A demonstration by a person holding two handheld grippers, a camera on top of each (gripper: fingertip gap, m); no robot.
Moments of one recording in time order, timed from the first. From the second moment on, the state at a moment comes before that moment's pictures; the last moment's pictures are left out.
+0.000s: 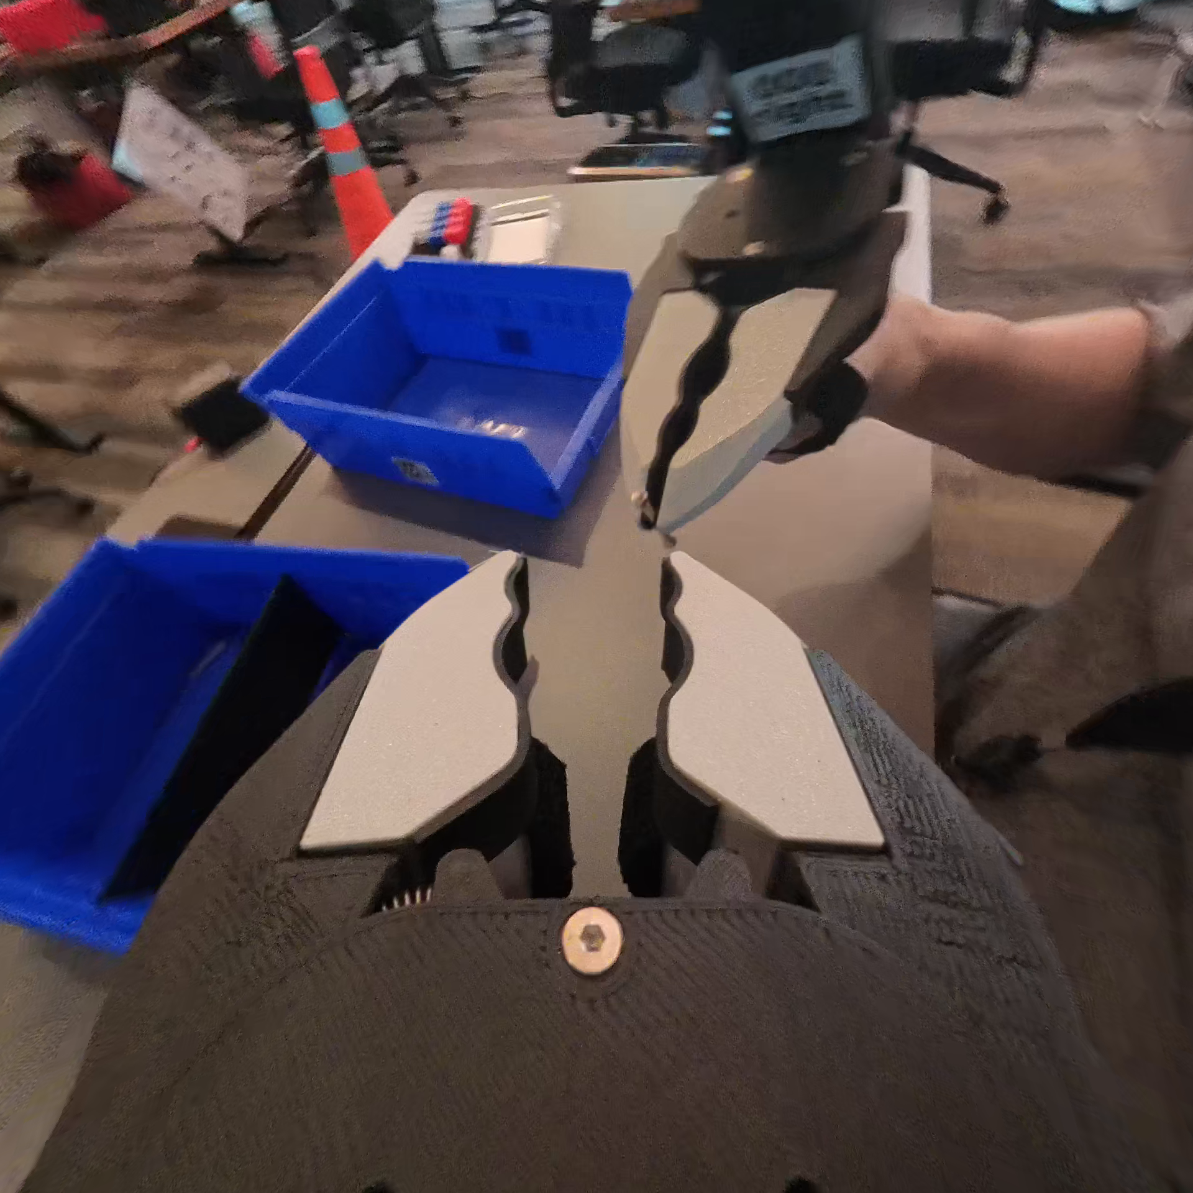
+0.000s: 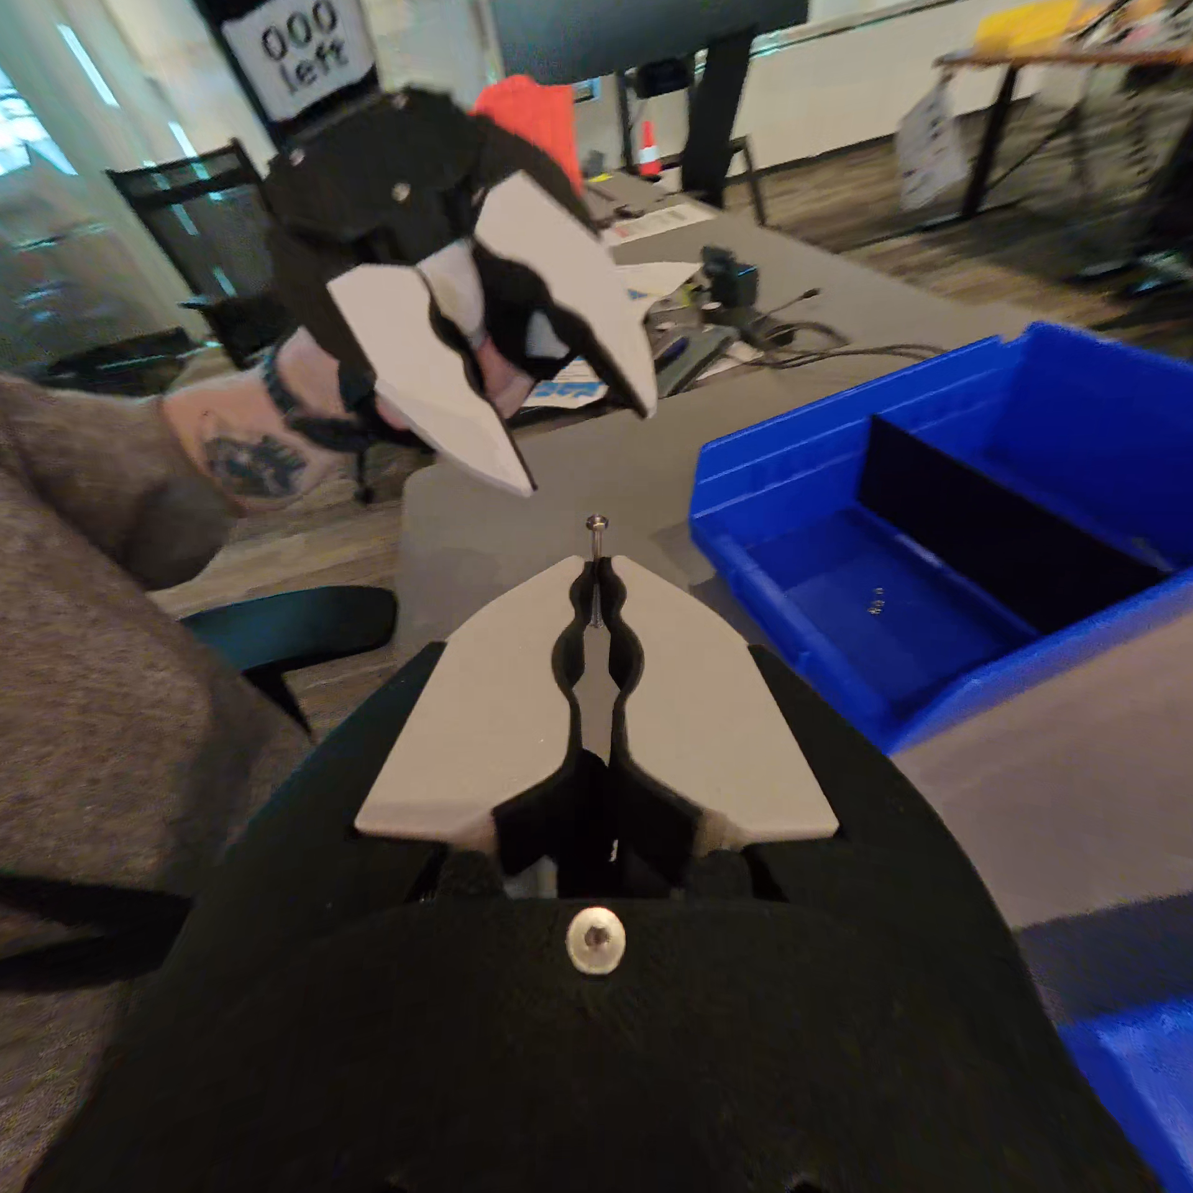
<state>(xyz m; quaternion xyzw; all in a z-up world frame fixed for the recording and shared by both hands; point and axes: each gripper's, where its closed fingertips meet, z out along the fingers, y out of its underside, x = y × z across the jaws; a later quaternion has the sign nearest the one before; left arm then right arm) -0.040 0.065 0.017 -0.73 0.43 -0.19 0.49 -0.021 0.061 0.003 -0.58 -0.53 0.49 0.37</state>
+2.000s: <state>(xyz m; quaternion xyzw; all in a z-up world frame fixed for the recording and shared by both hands) -0.022 0.074 -0.072 -0.81 0.28 -0.22 0.47 0.129 0.407 -0.189 -0.95 -0.24 0.07 0.20</state>
